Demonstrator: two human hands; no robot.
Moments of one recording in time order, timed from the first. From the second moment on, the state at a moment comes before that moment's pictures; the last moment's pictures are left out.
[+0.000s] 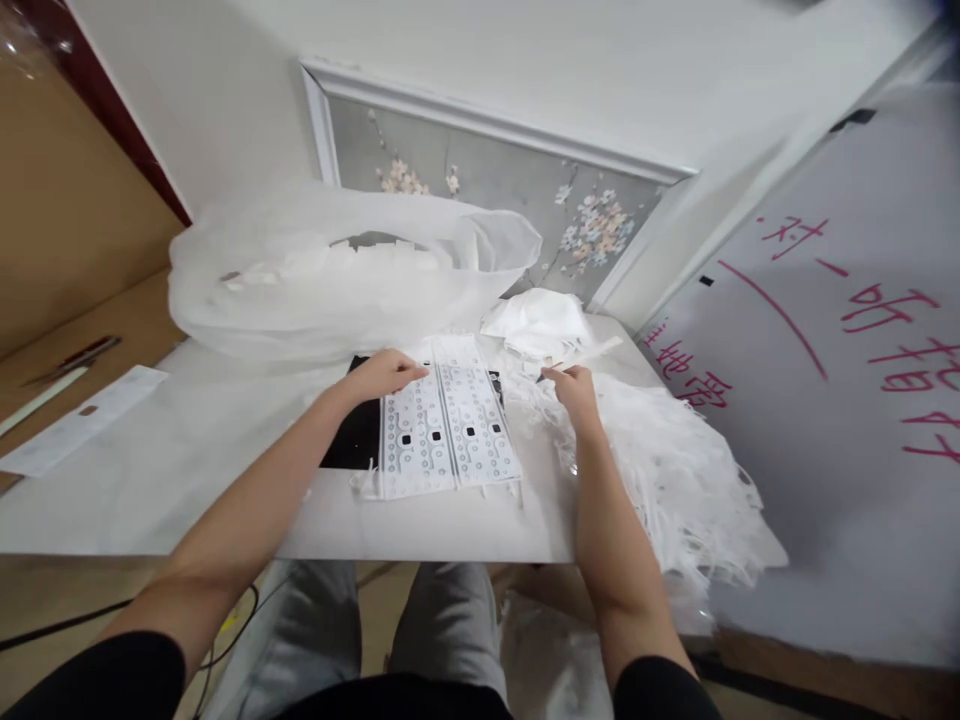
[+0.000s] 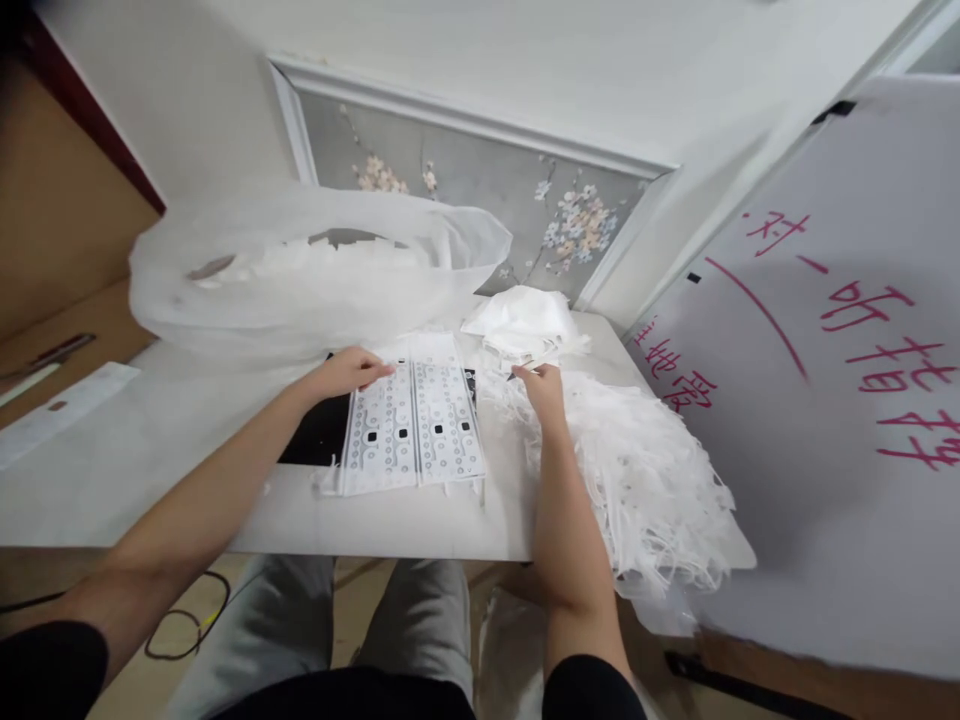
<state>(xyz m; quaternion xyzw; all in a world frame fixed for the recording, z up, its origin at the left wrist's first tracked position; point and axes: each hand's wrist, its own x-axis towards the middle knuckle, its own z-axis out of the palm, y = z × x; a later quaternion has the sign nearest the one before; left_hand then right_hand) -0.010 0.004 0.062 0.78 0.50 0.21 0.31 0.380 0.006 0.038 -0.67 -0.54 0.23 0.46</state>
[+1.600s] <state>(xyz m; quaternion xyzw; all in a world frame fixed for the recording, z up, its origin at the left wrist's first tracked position) -0.081 -0.060 0.015 0.81 0.44 0.37 0.10 0.307 -0.032 0.012 -0.71 -0.64 -0.10 0.28</state>
